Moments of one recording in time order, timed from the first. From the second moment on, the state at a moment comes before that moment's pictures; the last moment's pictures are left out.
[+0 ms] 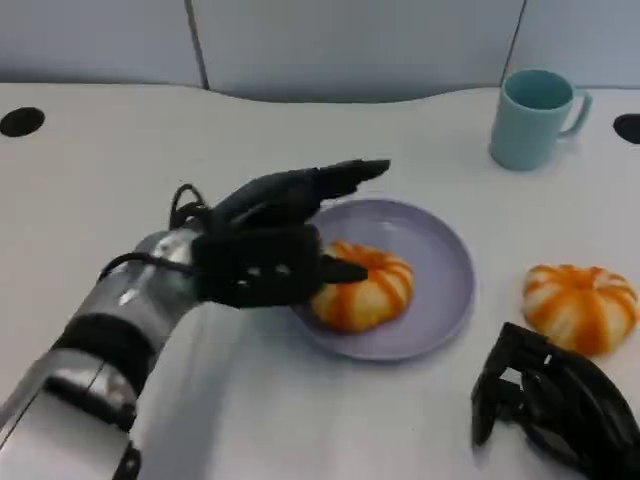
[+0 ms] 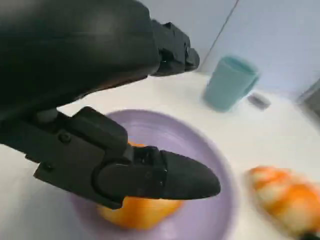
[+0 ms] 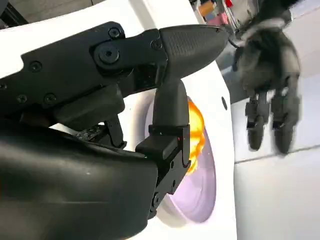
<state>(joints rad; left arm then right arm) -0.84 0.12 -0.30 1.12 0.31 -0.71 -0.23 -0.10 -0.04 -0.11 0.58 0.34 -0.21 0.74</state>
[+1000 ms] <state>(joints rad) -0.28 0.05 0.07 0.47 -0.43 -0.32 -0.70 -0.13 -0.05 -0.11 0.64 0.34 -0.24 0.75</state>
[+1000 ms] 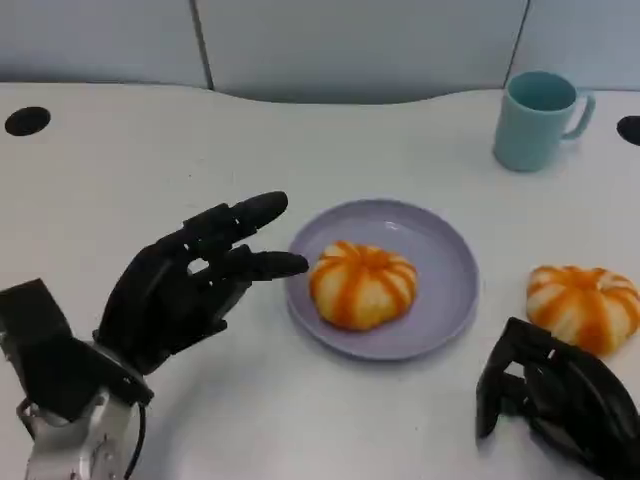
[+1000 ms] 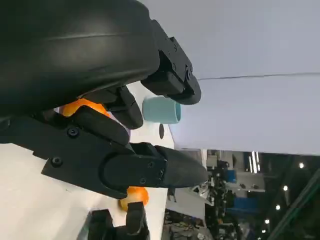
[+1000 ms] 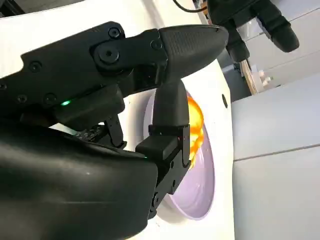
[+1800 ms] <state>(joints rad) 0.11 -0.03 0.18 0.17 -0.56 -0.11 -0.61 -0.14 -0.04 -0.11 0.66 0.34 -0.25 0.76</state>
